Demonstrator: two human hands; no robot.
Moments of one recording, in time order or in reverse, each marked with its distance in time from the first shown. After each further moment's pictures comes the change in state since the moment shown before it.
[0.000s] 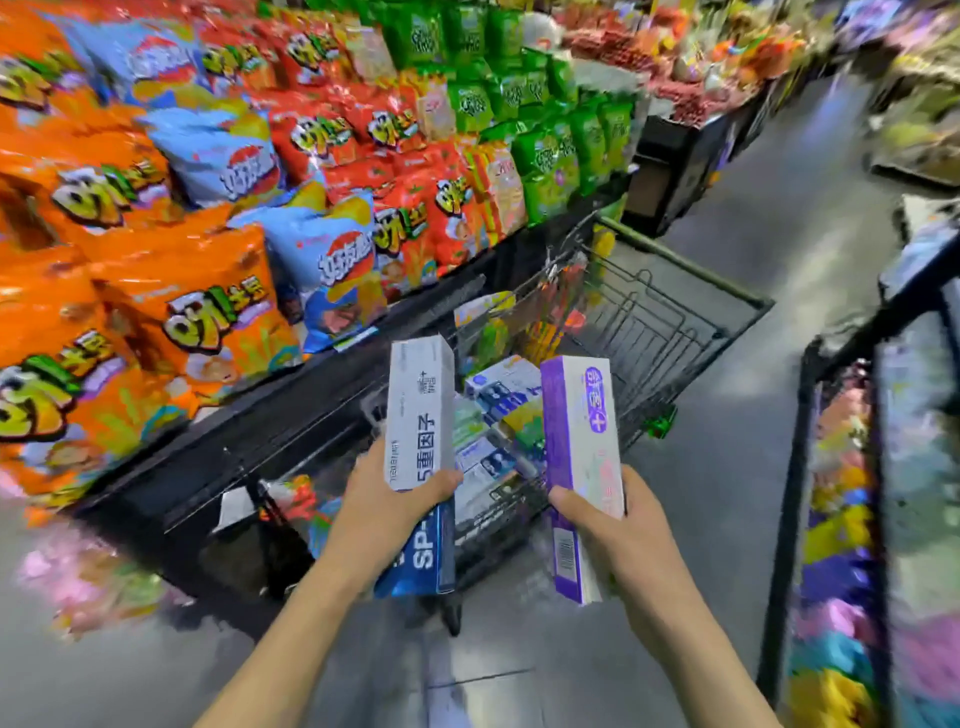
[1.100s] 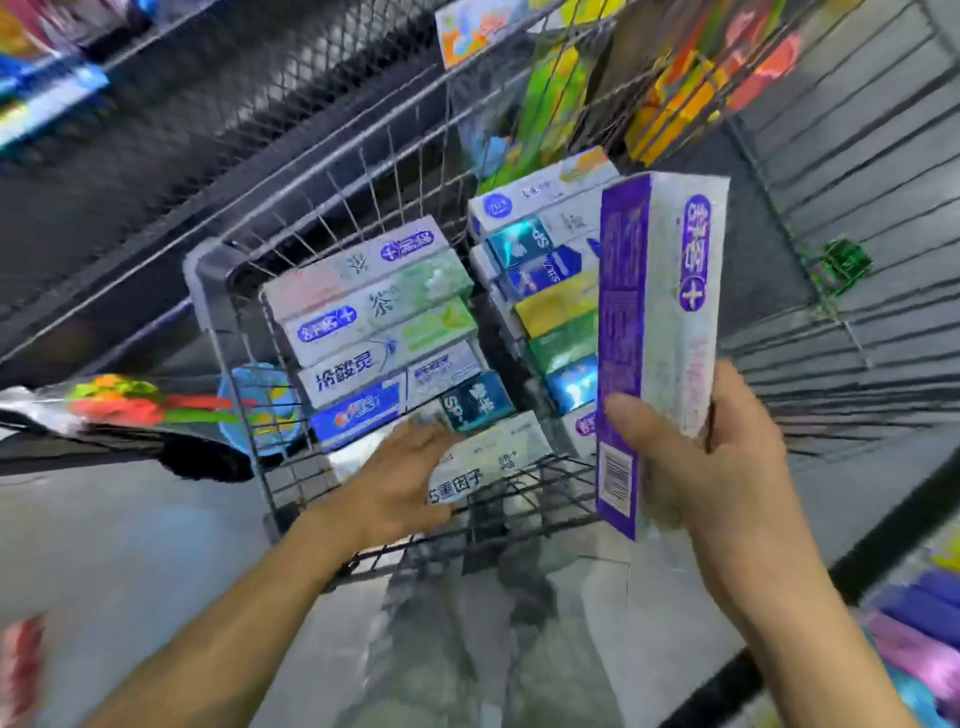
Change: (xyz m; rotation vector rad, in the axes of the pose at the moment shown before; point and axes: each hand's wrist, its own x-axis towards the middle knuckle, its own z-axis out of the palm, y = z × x) left_hand 0.272 -0.304 0.182 0.907 -0.641 -0.230; right_hand 0.404 0.136 -0.062 -0.089 -0.266 0.216
